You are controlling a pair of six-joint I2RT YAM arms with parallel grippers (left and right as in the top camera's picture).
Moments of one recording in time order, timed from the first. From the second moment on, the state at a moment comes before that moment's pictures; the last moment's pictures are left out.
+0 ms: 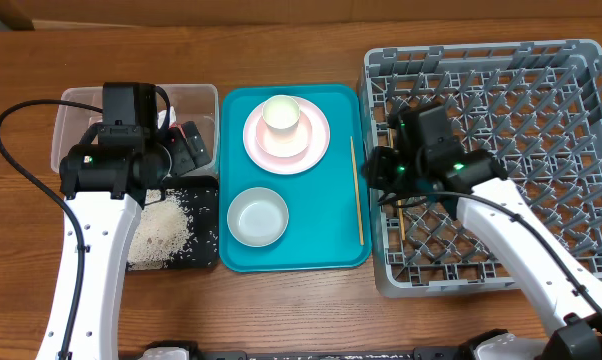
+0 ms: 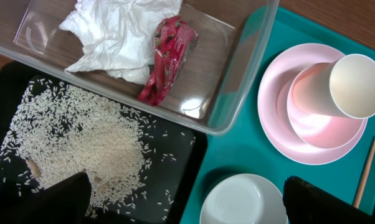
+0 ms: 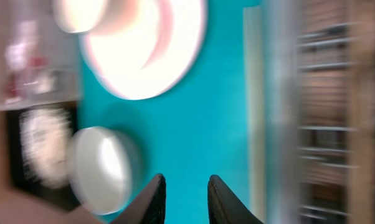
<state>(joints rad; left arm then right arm) -0.02 1.37 1.34 -1.04 -0.08 -0.44 0.39 1.48 1.10 -0.62 -0.32 0.57</state>
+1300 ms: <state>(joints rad) -0.02 1.37 1.34 -1.04 -0.08 -0.44 0.79 1.71 1.10 -0.64 0.23 0.69</state>
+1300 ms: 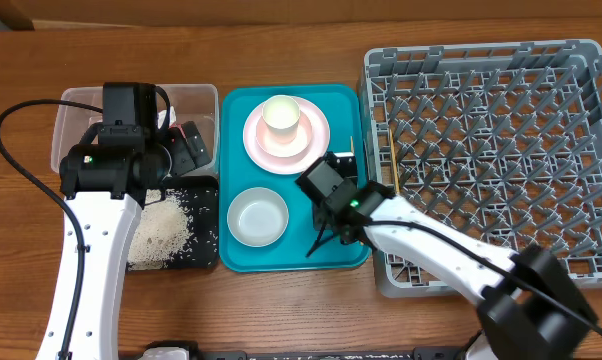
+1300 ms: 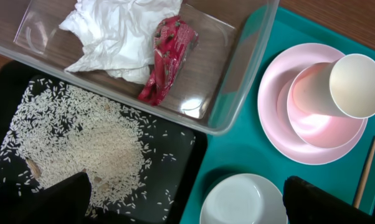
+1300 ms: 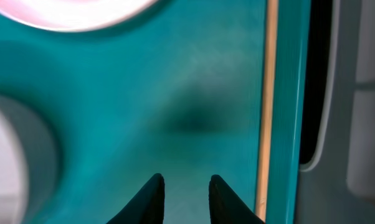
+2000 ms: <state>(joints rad) -0.02 1.37 1.34 -1.04 -0.08 -0.44 0.79 1.80 1.10 -0.67 0.33 0.74</state>
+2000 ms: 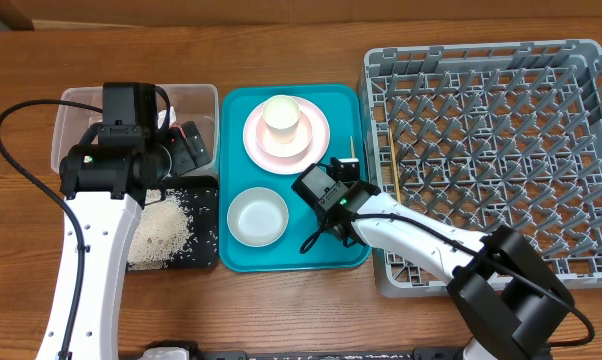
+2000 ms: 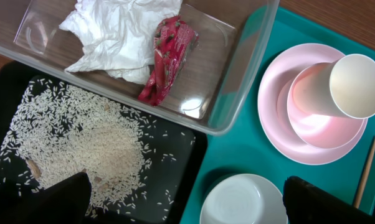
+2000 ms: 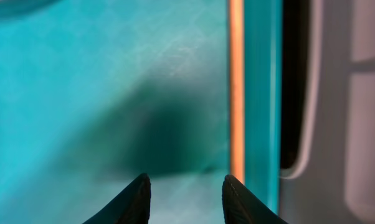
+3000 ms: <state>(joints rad) -0.02 1.37 1.34 -1.04 -0.08 -0.44 0.79 1.81 1.10 -0.68 0.37 0.72</state>
